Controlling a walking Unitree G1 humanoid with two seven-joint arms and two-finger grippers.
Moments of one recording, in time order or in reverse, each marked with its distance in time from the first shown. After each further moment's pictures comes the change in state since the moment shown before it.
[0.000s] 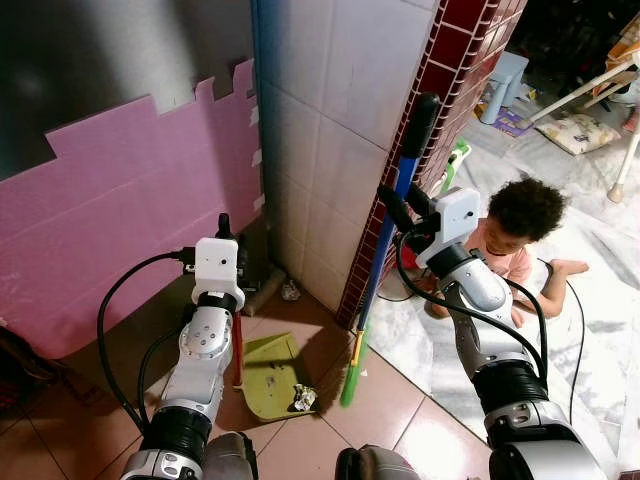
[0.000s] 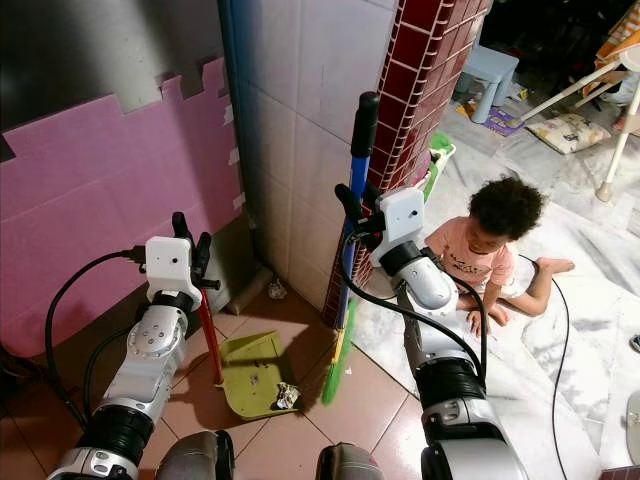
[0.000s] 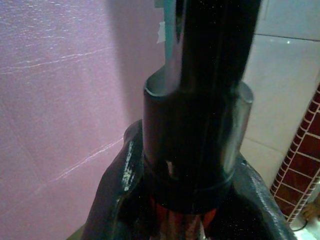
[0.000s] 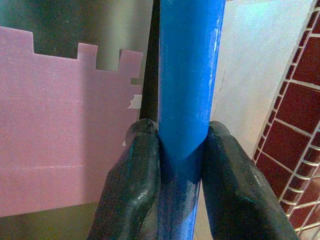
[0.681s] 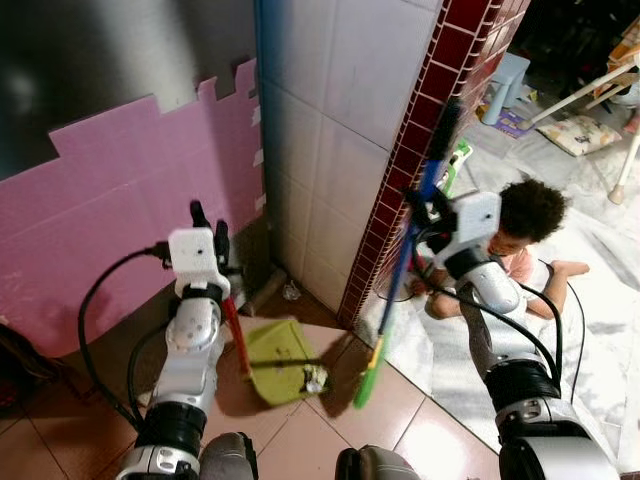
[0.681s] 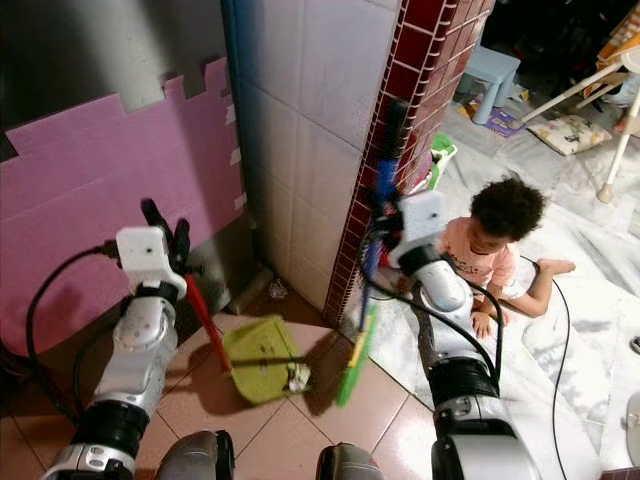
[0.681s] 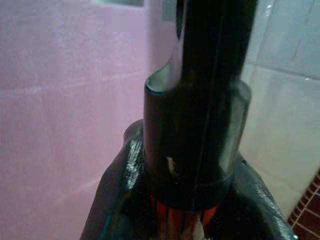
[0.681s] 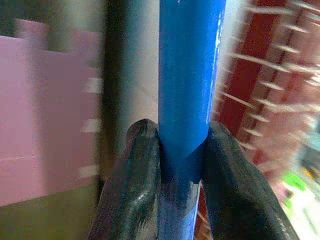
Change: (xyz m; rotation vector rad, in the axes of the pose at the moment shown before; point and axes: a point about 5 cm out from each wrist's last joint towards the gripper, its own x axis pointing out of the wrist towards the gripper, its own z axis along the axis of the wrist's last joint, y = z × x) left arm 0.006 0.016 0.015 -0.075 -0.073 0.086; right arm -0.014 -0.027 -0.015 -0.008 0.072 -0.207
